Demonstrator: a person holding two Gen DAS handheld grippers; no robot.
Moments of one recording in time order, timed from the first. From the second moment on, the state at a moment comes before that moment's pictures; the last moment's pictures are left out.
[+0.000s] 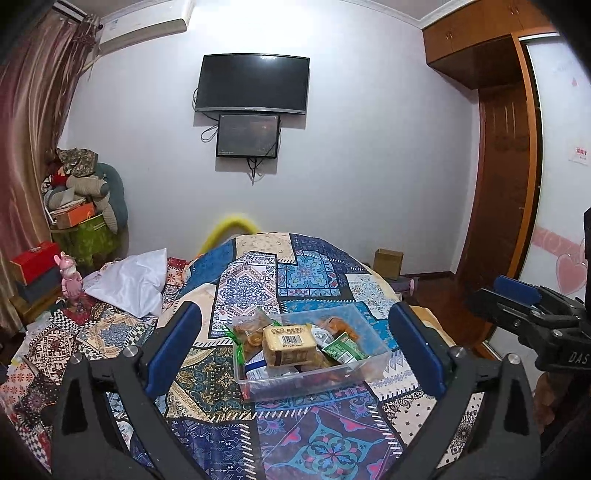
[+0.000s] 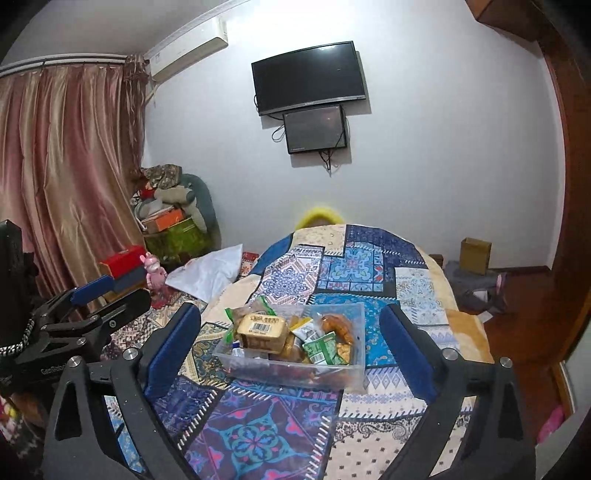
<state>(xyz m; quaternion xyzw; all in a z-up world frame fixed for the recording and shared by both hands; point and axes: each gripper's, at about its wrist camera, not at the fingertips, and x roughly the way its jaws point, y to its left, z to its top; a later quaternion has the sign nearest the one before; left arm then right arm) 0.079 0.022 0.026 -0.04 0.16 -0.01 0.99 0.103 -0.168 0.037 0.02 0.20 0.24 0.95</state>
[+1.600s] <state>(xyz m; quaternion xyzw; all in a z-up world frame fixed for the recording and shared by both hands) 0.072 0.018 0.019 -0.04 0.16 -0.02 0.99 0.094 -0.171 0.031 0.01 0.21 0.23 0.95</state>
